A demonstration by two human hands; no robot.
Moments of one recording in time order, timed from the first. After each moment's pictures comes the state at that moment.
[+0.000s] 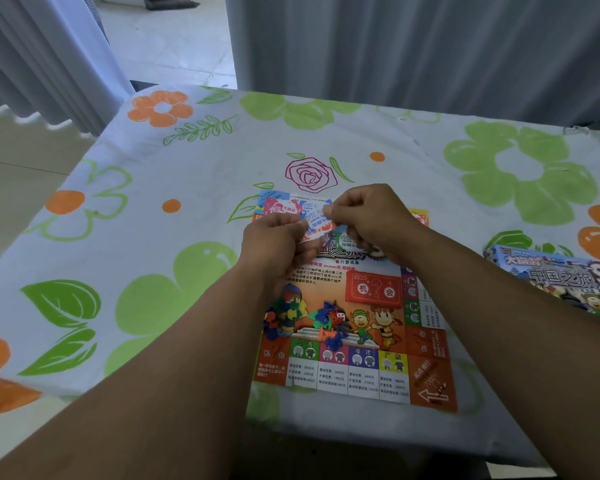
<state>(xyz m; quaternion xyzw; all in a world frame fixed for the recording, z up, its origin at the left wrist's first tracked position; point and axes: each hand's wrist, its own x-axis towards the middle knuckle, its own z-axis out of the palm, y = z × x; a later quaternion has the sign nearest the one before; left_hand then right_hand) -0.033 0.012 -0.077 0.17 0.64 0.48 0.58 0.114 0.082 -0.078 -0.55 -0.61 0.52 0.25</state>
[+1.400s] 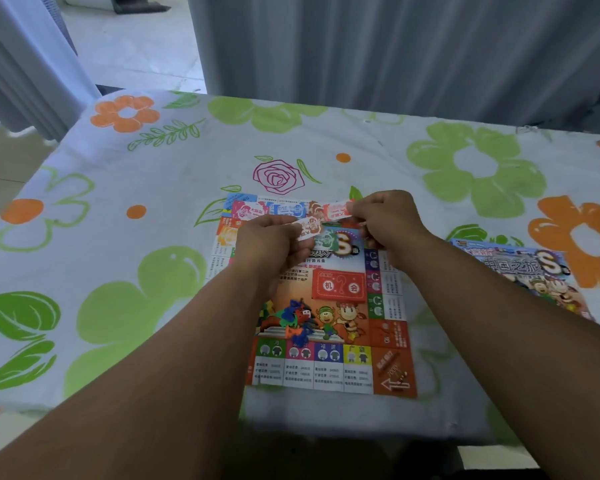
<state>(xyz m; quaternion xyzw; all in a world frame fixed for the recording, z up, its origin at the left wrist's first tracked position) -0.001 0.018 -0.077 0.19 0.63 0.48 0.59 0.165 0.083 -0.081 -0.68 -0.47 0.47 0.32</state>
